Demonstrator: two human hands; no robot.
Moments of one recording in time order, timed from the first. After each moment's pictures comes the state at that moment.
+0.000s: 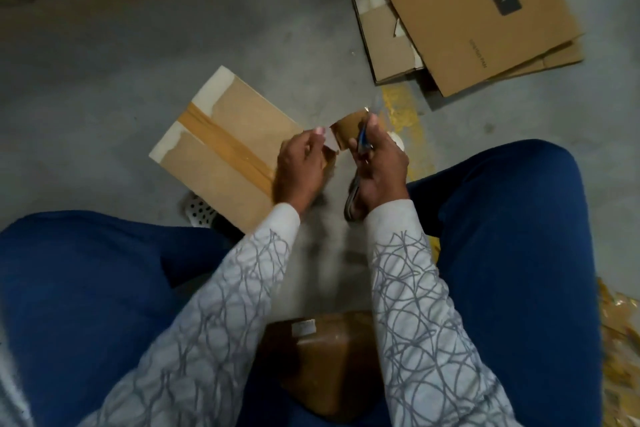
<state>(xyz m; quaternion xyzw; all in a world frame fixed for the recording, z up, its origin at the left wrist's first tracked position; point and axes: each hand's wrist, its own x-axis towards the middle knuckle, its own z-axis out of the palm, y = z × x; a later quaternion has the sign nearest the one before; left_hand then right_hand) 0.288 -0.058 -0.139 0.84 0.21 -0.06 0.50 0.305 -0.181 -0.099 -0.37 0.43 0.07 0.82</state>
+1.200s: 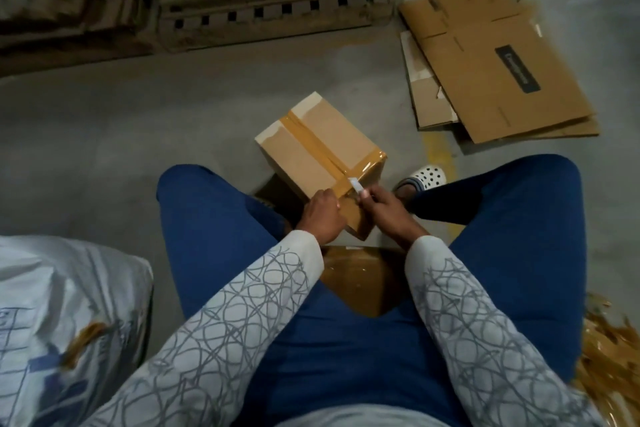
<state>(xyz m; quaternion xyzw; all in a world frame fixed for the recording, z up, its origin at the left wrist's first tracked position) 0.099 -0.014 -0.012 0.92 0.16 -0.21 0.29 0.133 -0.163 -0.028 -0.79 0.00 0.32 0.53</state>
